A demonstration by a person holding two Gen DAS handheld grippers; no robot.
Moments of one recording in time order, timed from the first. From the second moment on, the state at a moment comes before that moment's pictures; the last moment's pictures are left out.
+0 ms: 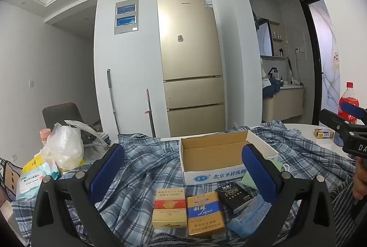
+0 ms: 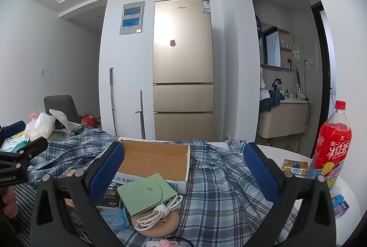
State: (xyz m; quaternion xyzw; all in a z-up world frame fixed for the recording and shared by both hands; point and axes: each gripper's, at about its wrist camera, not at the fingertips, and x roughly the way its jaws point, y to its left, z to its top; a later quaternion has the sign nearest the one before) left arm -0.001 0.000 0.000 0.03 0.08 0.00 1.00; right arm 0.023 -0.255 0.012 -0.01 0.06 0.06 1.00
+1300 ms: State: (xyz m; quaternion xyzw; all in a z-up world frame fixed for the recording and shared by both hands) left arm 0.005 0.001 -0.001 0.03 0.10 -0.03 0.99; right arm 0.026 -0.254 0.011 -0.01 0.07 0.06 1.00
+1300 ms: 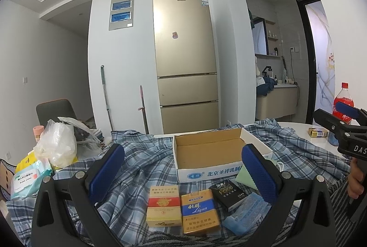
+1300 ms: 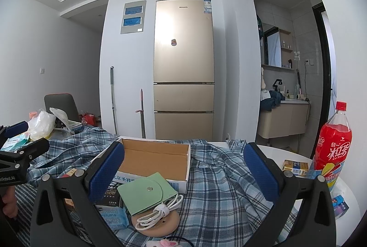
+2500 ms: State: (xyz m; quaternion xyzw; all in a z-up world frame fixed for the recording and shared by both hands) left arm -0.003 -0.006 0.002 0.04 0.08 -0.05 0.99; right arm 0.022 -0.253 0.012 -0.01 0.07 0.07 1.00
